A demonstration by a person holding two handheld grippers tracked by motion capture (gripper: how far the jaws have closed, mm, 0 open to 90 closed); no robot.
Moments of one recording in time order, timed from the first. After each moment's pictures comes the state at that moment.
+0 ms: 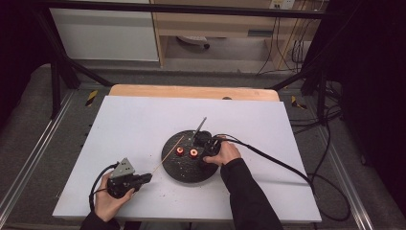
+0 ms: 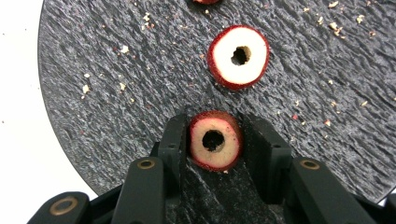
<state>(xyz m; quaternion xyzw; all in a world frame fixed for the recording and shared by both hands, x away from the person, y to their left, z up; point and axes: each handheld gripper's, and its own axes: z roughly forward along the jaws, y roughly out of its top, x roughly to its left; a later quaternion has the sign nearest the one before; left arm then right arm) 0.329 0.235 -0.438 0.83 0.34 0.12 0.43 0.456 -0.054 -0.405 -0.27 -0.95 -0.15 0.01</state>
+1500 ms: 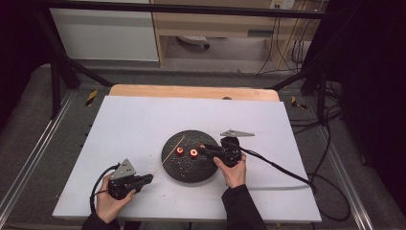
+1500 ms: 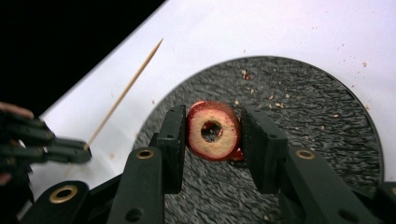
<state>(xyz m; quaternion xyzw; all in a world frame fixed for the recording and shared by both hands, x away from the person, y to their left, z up) 0.325 0.232 -0.438 0.83 0.34 0.12 0.43 0.406 -0.113 -0.406 -0.45 -0.72 -0.52 -0.02</state>
